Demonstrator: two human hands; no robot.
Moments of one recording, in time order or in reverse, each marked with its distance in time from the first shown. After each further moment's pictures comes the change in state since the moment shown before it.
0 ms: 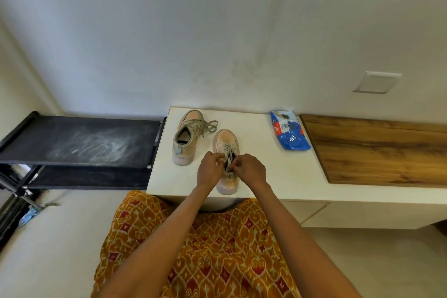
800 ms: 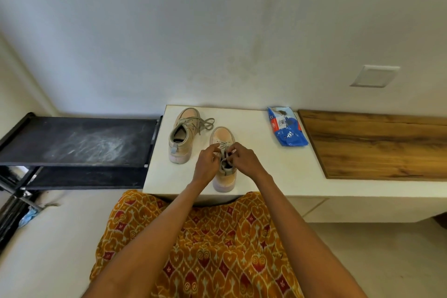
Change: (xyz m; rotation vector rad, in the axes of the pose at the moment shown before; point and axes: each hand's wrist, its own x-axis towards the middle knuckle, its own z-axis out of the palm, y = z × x) left_hand 0.012 -0.007 0.005 -0.064 -0.034 0.036; right_hand 0.012 0.003 -0.013 0.340 -0.127 -0.020
